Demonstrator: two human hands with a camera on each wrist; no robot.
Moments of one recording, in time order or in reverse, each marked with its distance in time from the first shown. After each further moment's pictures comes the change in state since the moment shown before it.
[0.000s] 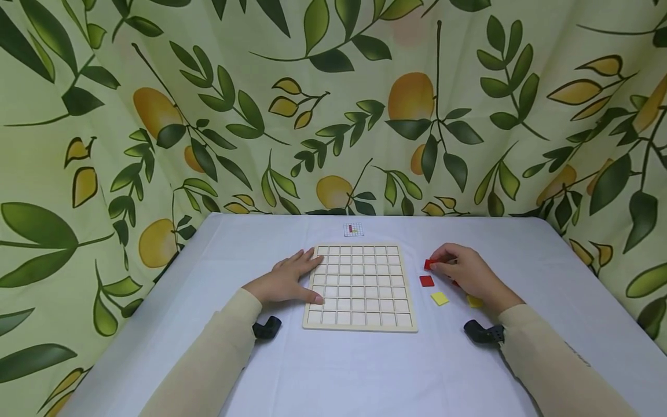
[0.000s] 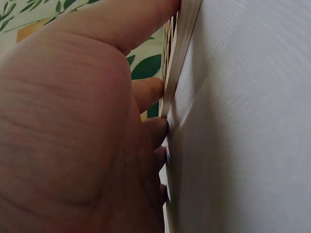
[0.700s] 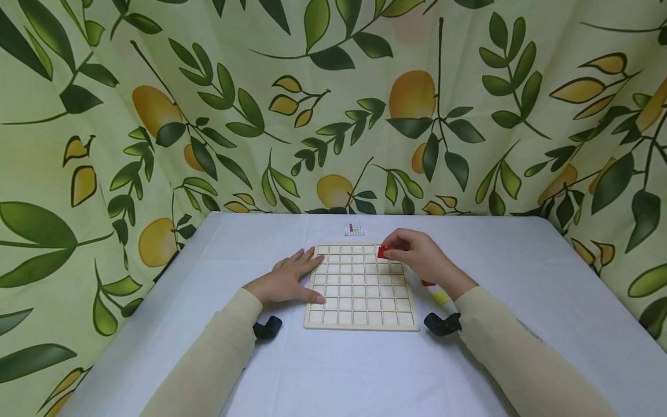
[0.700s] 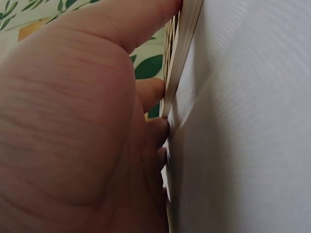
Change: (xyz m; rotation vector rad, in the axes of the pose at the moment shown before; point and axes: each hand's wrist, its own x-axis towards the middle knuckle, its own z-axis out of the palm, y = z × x) left_hand 0.000 0.000 0.001 0.007 0.000 -0.001; right_hand 0.020 -0.086 0.039 0.162 -0.098 -0.198
